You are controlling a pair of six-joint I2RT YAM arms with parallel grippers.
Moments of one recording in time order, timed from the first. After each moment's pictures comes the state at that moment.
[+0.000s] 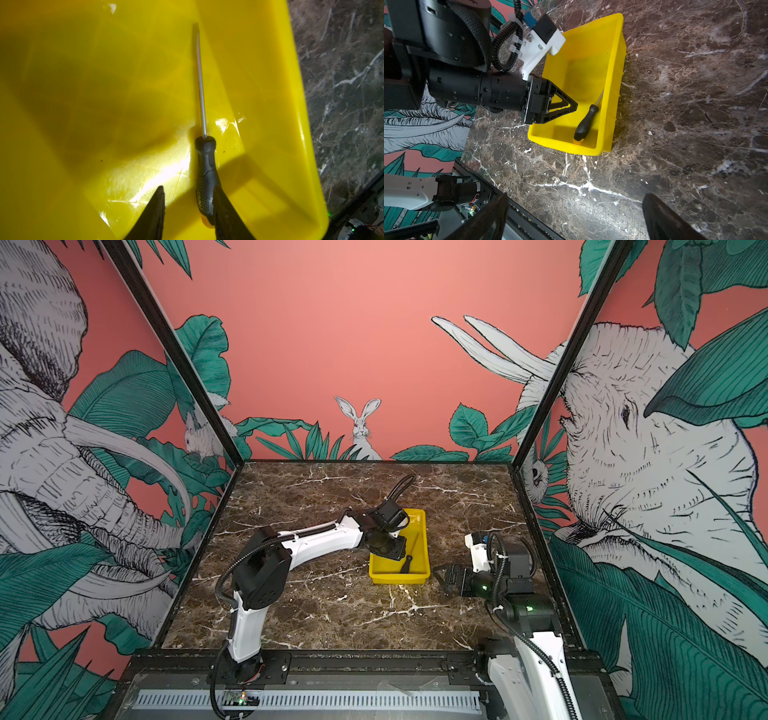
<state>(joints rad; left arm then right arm) -0.93 2.04 1.60 -0.66 0.14 -0.52 0.06 0.59 0.70 -0.91 -0.57 0.23</state>
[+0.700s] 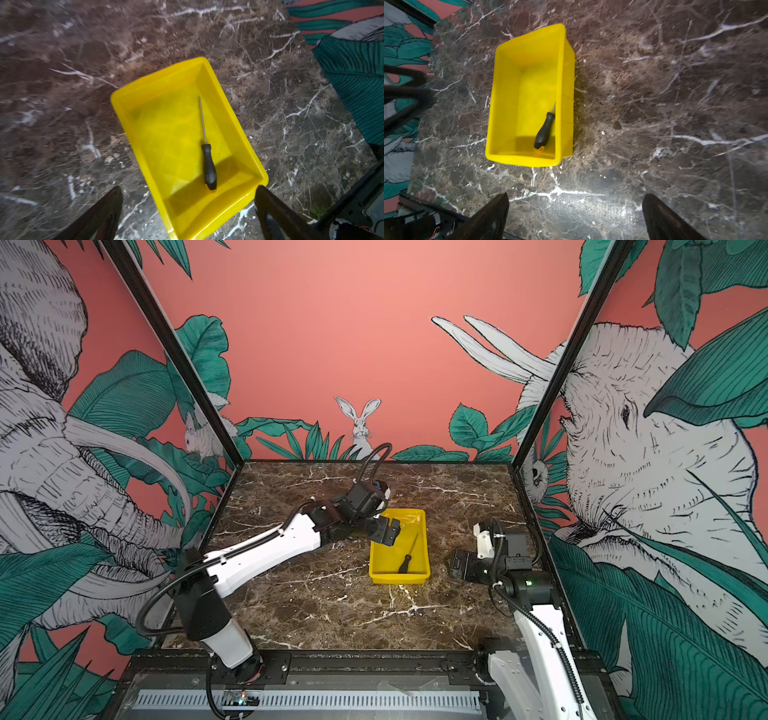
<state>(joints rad) -0.91 1.63 1.51 -0.71 -0.12 -0.42 0.06 0.80 0.87 -0.97 -0.30 0.23</state>
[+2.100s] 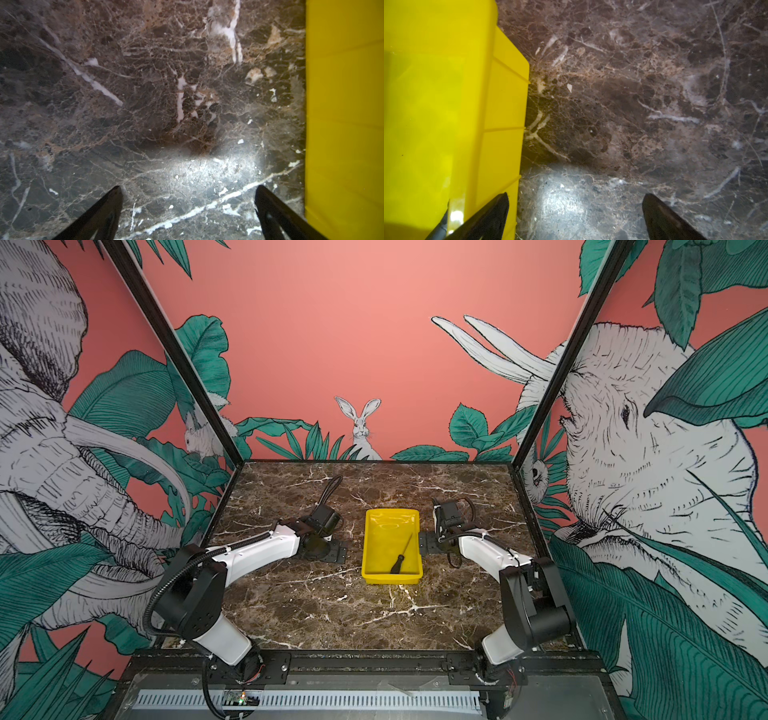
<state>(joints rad) -0.61 1.63 1.03 -0.65 -0.10 -0.44 0.33 1.54 0.91 -0.44 0.00 0.21</state>
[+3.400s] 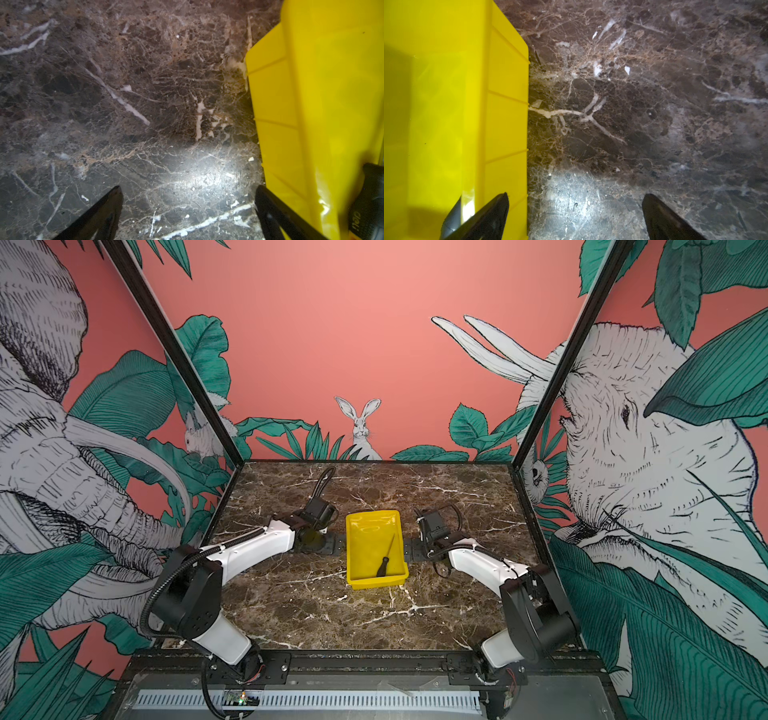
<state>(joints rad) -0.55 1.61 1.07 -0.66 -0.14 -0.40 0.49 1.48 0.84 -0.40 0.03 0.37</state>
